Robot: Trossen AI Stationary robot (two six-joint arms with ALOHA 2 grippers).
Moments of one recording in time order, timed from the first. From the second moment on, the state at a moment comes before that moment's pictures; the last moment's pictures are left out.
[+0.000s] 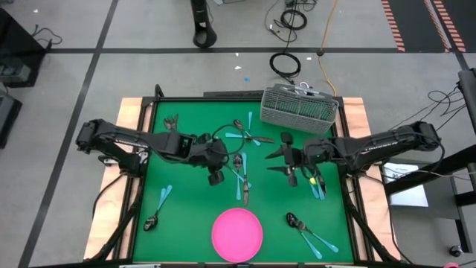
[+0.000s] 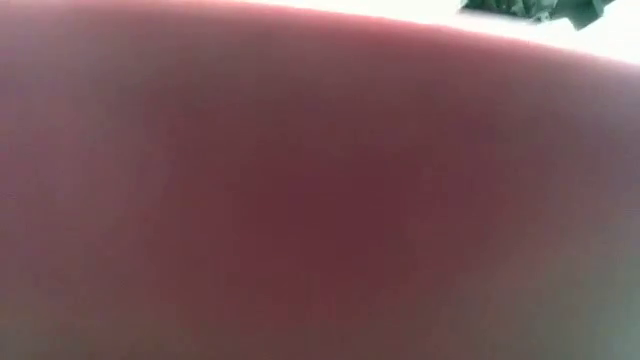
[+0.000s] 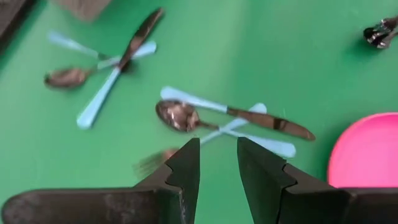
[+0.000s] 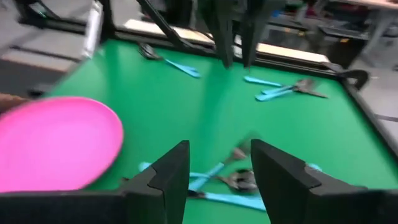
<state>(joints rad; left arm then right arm) -0.13 1.50 1.30 -0.78 -0.21 -0.41 0.11 1.09 0.67 0.05 0.07 -0.13</state>
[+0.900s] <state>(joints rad) -0.05 1.75 1.33 -0.86 -0.01 0.41 0.16 1.09 0.67 0.02 0.29 -0.26</state>
